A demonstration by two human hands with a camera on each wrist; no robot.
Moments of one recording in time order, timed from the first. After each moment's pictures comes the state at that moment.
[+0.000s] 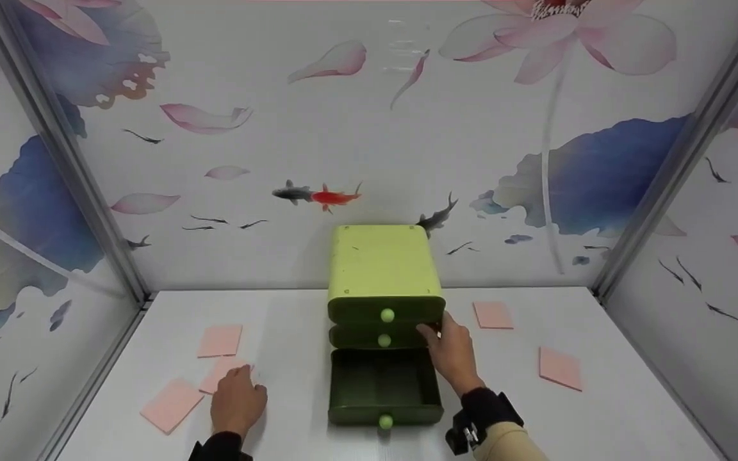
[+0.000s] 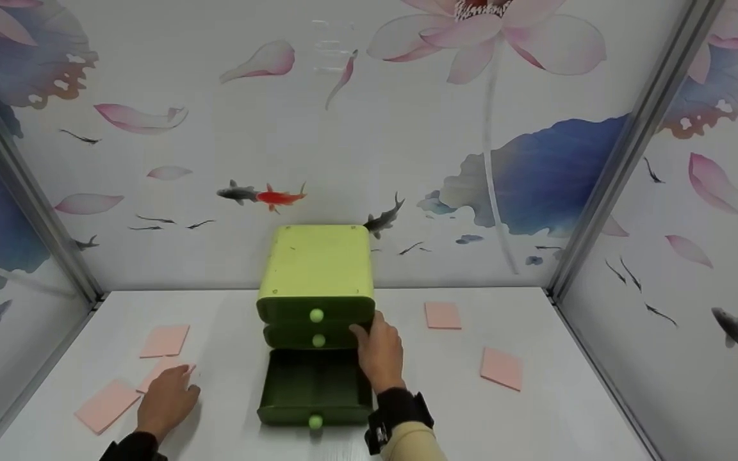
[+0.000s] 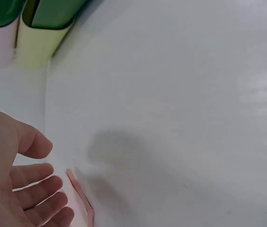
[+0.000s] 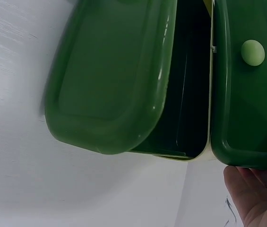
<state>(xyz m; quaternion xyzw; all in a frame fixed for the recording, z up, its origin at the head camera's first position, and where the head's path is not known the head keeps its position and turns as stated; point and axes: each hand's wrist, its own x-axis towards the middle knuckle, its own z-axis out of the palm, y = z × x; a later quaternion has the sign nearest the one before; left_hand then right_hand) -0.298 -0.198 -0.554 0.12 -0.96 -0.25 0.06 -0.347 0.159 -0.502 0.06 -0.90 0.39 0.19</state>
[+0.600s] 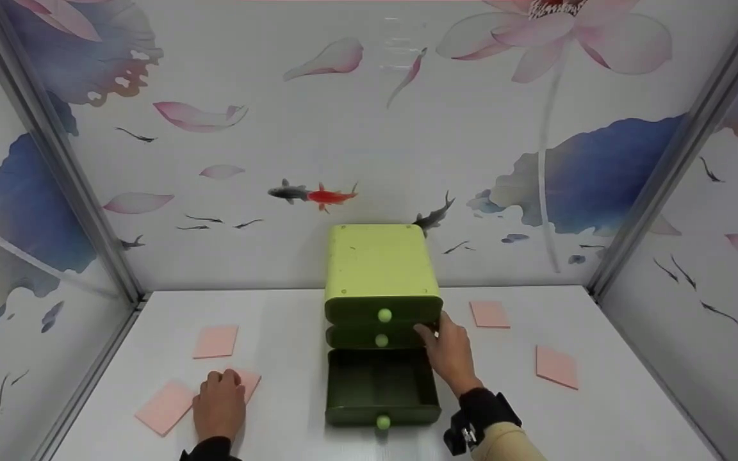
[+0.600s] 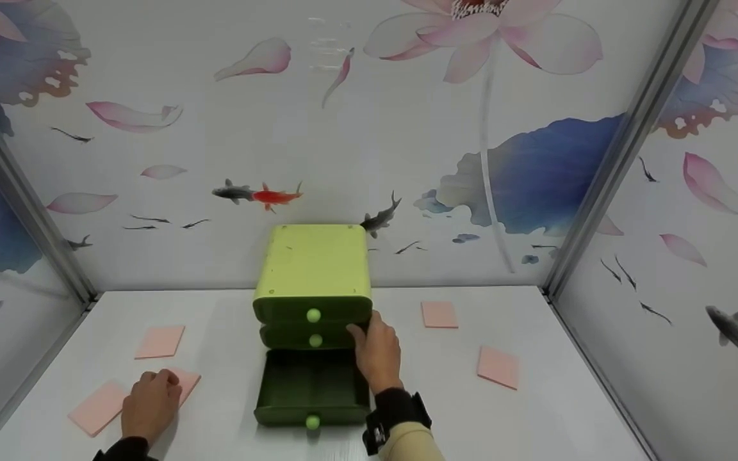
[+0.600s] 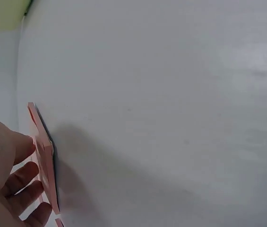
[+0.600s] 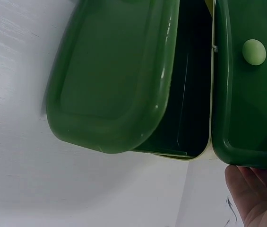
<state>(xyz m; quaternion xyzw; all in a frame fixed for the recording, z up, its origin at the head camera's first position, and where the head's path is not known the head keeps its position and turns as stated) -0.300 -0.221 -0.581 0.12 -0.97 -0.20 0.12 -0.347 0.160 -0.504 0.06 -0.90 0.37 0.20</state>
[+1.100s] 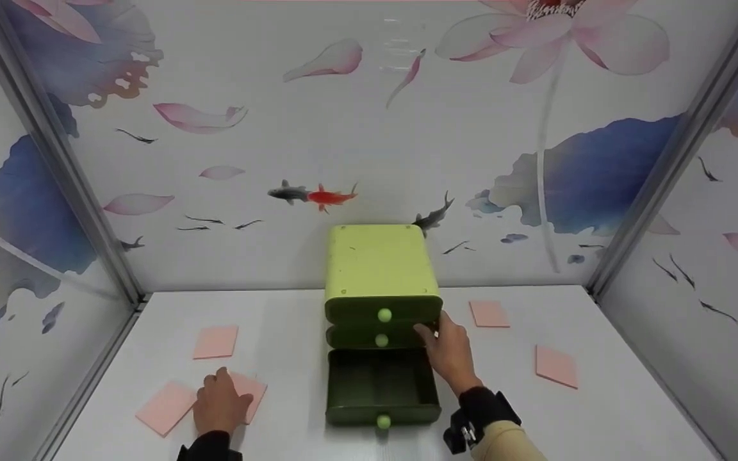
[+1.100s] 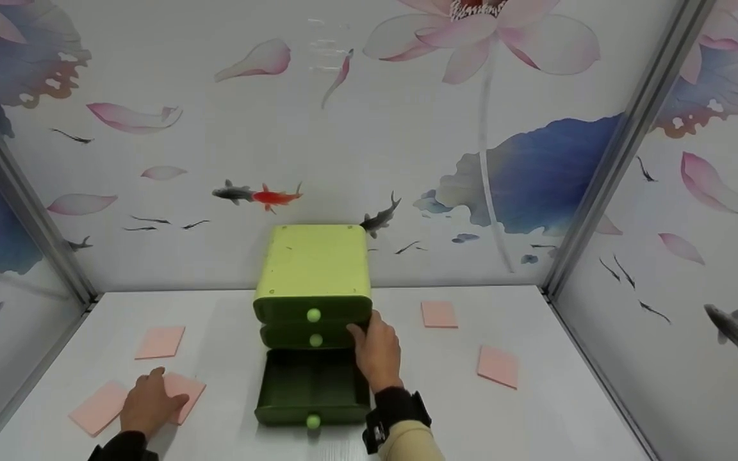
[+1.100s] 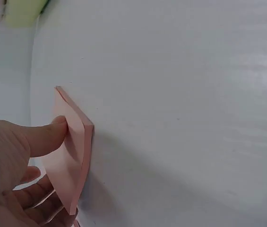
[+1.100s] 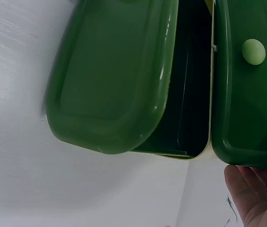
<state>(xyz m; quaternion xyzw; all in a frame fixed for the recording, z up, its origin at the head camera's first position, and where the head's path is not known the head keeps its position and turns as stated) -0.297 -0.221 -0.555 0.13 -0.96 -0.23 0.02 -0.347 0.161 -0.502 0.07 -0.90 0.37 0.21</state>
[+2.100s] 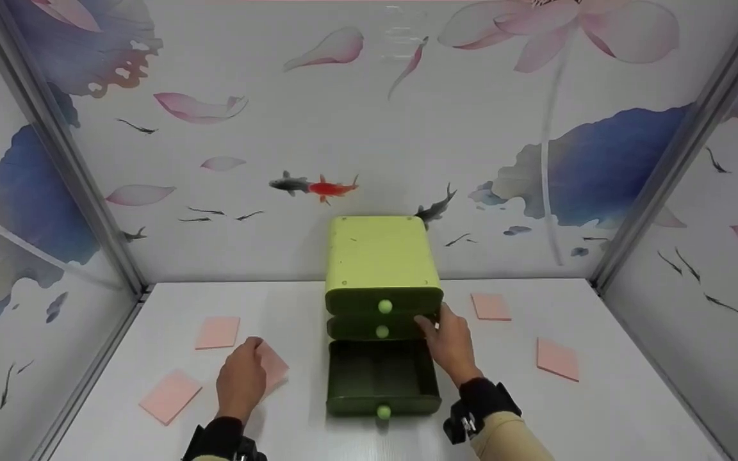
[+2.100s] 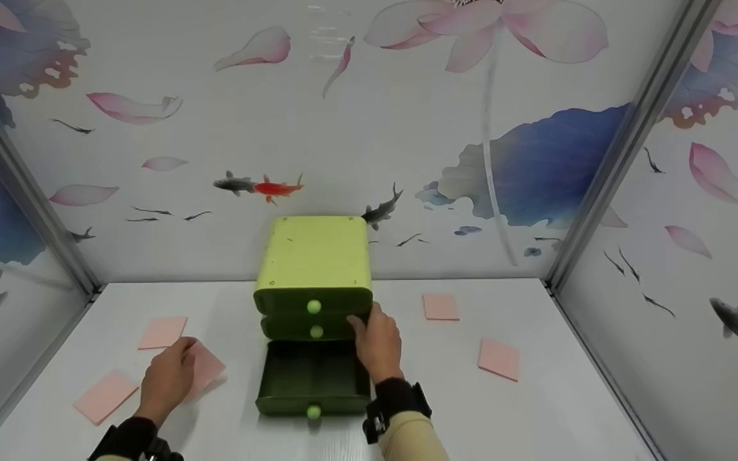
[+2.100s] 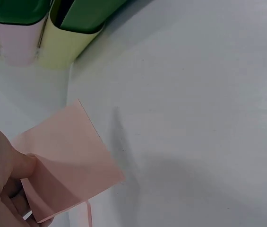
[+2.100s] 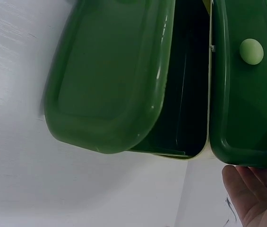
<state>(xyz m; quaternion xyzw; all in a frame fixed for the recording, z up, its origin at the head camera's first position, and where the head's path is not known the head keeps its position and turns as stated) -0.298 -0.183 -0.527 0.07 -0.94 -0.30 0.12 -0.345 0.162 -0.502 0.08 -0.90 0.39 0.21</state>
